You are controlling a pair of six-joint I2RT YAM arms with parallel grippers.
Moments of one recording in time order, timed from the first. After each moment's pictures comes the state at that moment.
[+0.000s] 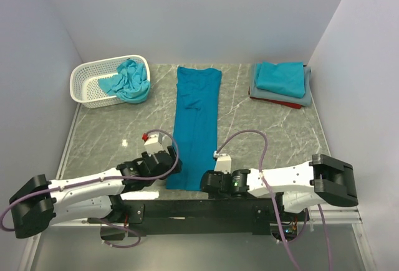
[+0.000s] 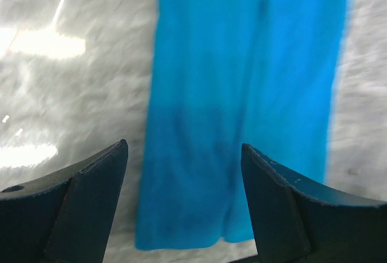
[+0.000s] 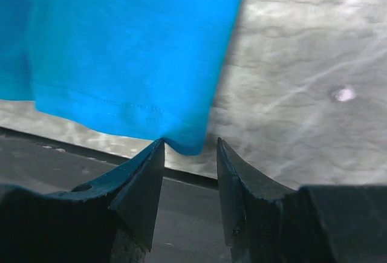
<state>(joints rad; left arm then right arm) -1.03 0.98 0.41 -0.23 -0.49 -1.06 1.38 1.35 0.63 -0.49 0.40 1.23</state>
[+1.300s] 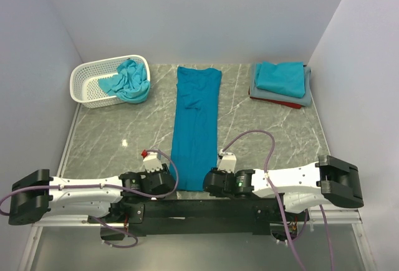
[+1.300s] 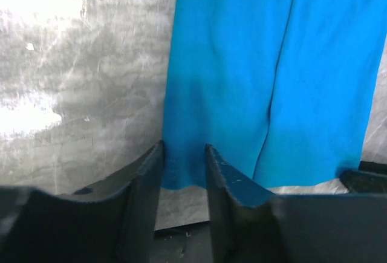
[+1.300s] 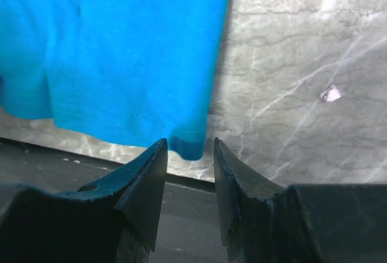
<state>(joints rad) -1.29 0.97 0.34 -0.40 -0.56 -1.38 1.39 1.30 0.60 -0.49 0.46 1.31</state>
